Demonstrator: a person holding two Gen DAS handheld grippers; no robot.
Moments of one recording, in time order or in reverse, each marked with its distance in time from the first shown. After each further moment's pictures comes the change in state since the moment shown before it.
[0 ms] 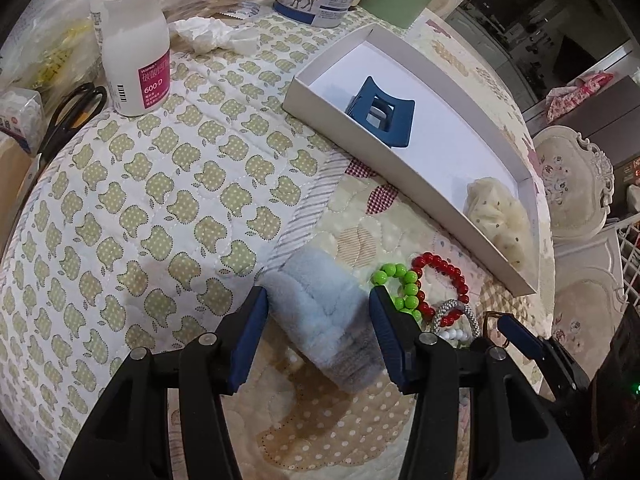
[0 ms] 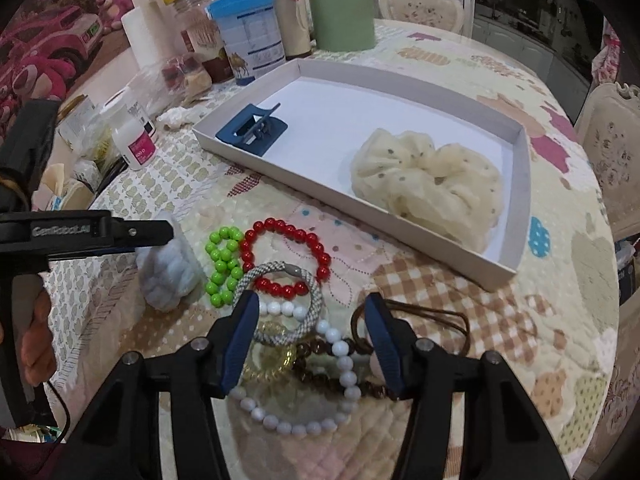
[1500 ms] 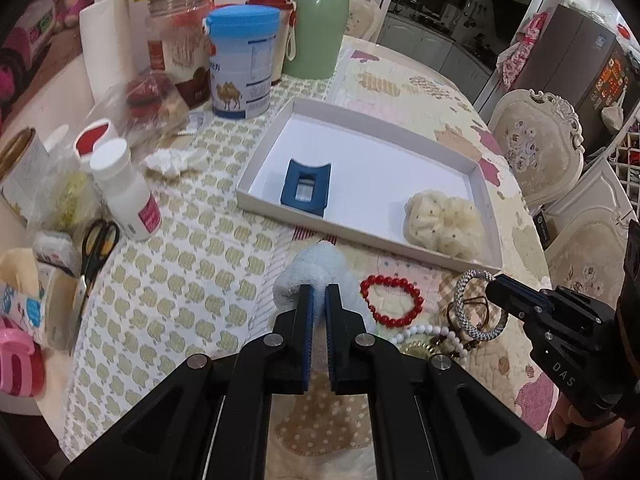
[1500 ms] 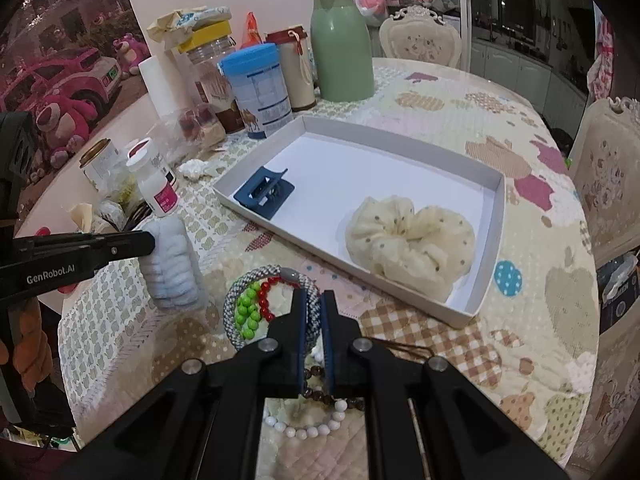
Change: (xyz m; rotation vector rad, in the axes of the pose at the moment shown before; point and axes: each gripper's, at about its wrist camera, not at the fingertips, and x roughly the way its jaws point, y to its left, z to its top) left arm -0.075 -0.059 0.005 0.309 -0.175 0.054; right arm -0.060 -0.008 0.021 0.003 -0.143 0.032
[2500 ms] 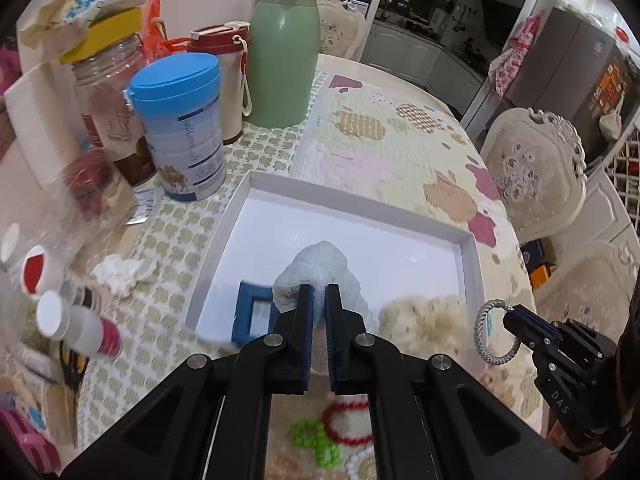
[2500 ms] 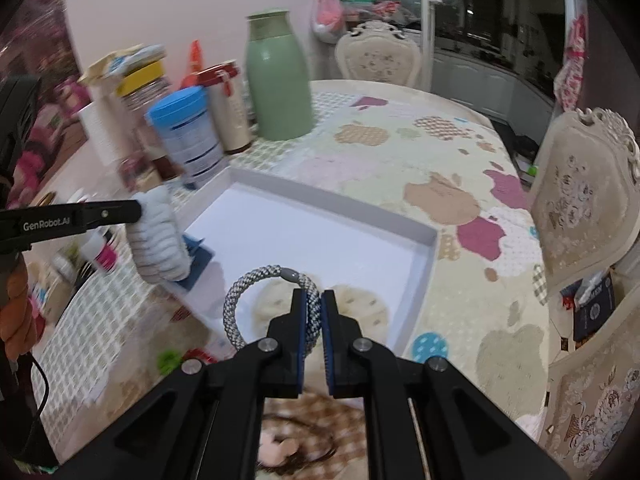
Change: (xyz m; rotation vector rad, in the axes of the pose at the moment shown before) left arm 0.049 -0.038 0.120 0.024 -0.017 -0.031; right arm 0.008 -0.080 0.070 0.073 -0.045 -0.145
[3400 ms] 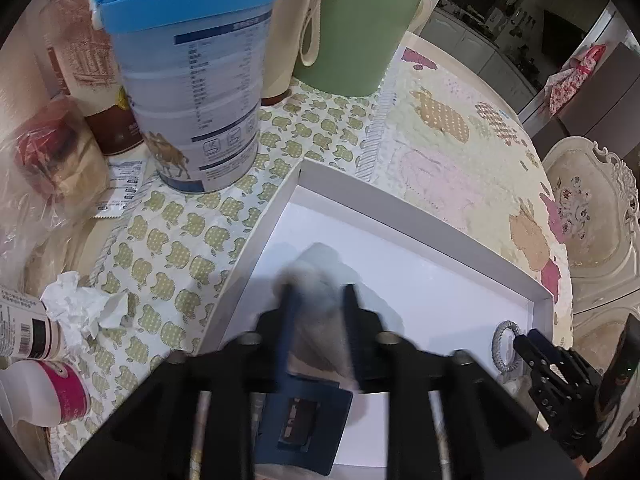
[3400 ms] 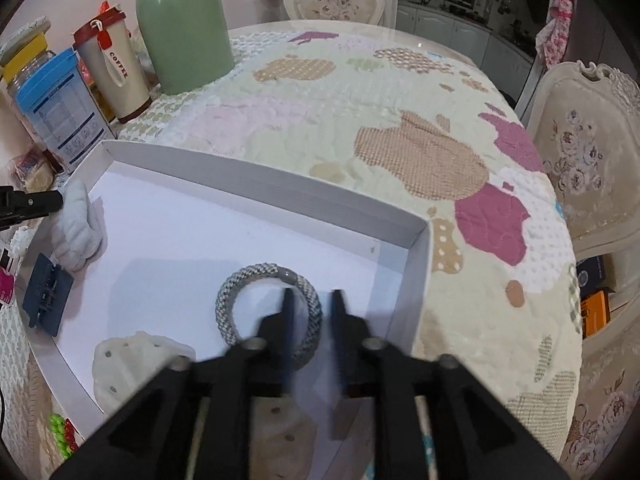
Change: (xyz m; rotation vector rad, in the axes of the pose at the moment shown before) left arm 0.114 0.061 0.040 -0.173 0.107 0.048; right arm 0.138 -0.059 0.017 0.074 0.154 -0.108
